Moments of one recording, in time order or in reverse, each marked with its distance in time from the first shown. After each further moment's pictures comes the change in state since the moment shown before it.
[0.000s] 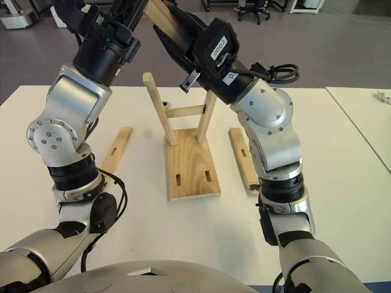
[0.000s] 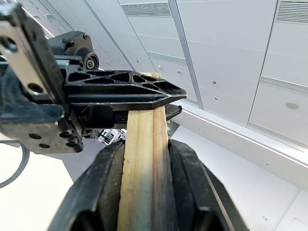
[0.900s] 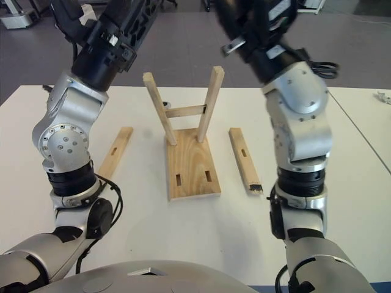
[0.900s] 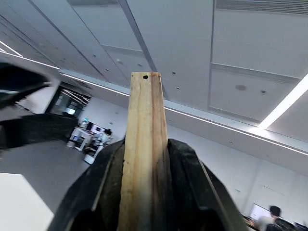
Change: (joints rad) left arm 0.031 -0.020 -0.041 -0.040 0.415 -0.061 -0.270; right arm -0.035 -0.041 -0.097 0.021 0.120 0.065 -0.108
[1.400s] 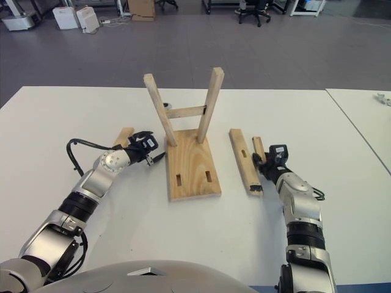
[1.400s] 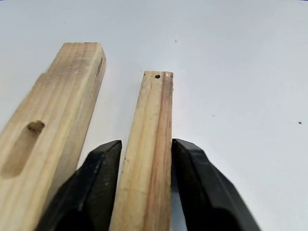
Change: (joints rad) left arm 0.371 0.328 -0.485 0.629 1.056 -0.457 -0.230; right arm 0.568 0.002 -0.239 0.668 -0.082 0.102 -0.030
